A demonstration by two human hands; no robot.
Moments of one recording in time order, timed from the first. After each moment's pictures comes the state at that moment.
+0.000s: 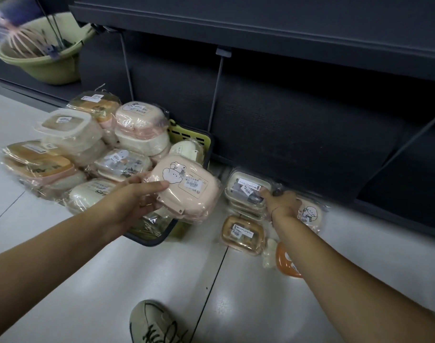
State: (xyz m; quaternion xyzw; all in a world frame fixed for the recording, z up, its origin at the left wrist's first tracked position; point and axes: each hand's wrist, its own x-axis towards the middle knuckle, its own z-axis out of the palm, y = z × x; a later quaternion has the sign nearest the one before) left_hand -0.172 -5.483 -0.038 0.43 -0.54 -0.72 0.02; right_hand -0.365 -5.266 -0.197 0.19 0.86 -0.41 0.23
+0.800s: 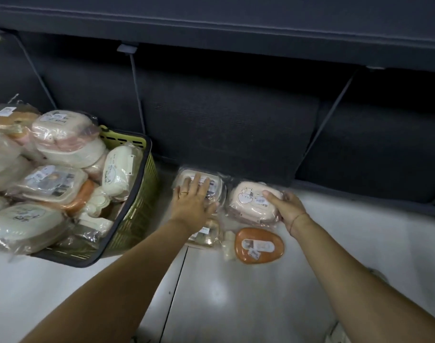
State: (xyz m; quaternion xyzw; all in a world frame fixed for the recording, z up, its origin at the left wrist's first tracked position) left_hand -0.302 -5.338 -0.170 0.14 -0.96 -0.07 -0.22; right_hand -0.394 -5.114 -0.202 0.20 0.68 -0.64 0.30
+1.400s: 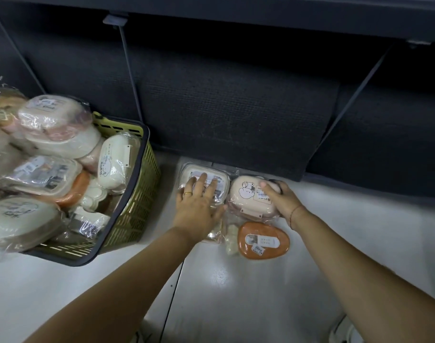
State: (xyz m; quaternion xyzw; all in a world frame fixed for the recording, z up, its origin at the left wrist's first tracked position) left_hand -0.286 -5.323 -0.166 0.13 -0.97 -0.09 -0.19; right_hand -0.403 -5.128 -0.229 0.10 0.75 -0.55 0.35
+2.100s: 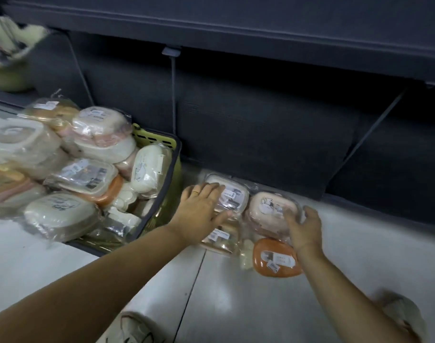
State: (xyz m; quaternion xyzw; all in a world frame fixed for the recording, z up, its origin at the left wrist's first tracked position) left_hand -0.267 -5.367 -0.113 0.07 -0.98 -0.10 -0.15; right_hand -0.350 -5.145 -0.187 0.17 0.82 -0.52 0.18
